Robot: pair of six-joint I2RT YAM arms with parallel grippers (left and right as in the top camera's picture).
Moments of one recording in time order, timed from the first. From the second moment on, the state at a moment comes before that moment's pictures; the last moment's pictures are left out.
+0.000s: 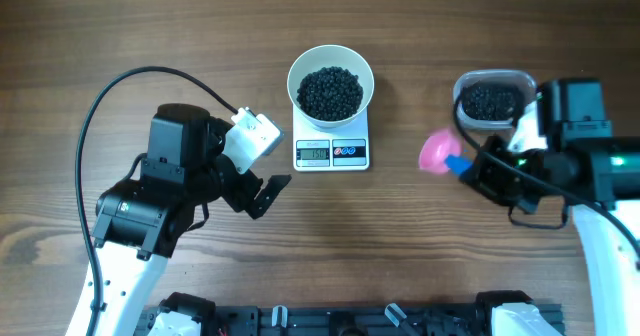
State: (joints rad) left arm -0.27 1.02 1.03 -0.90 0.37 0.42; right arm 0.04 1.18 1.29 -1.46 -0.38 0.52
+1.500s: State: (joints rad) left arm -0.27 1.02 1.03 -0.90 0.36 0.42; right arm -0.11 1.19 0.88 -0.54 -0.13 0.99
